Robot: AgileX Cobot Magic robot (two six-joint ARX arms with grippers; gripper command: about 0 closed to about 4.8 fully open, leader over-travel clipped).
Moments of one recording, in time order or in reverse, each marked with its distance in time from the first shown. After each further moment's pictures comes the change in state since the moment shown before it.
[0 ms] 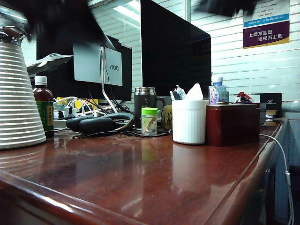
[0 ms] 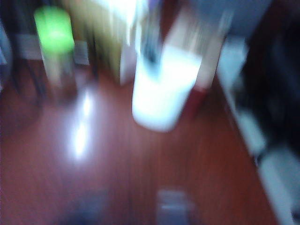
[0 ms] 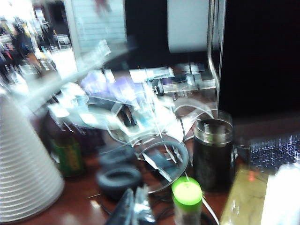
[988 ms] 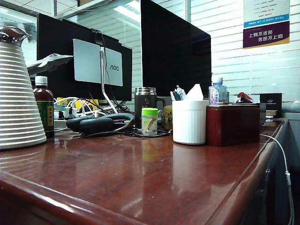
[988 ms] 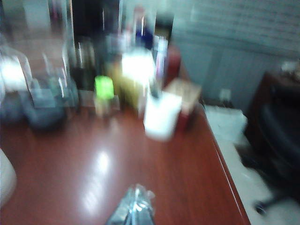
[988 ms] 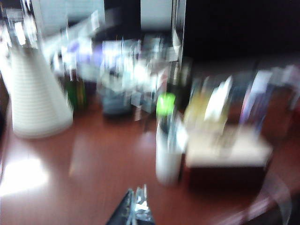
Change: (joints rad) left arm 0.000 -1.076 -0.171 -0.653 -0.111 -0.070; right arm 0.003 -1.259 -0.409 -0.979 0.167 -0.075
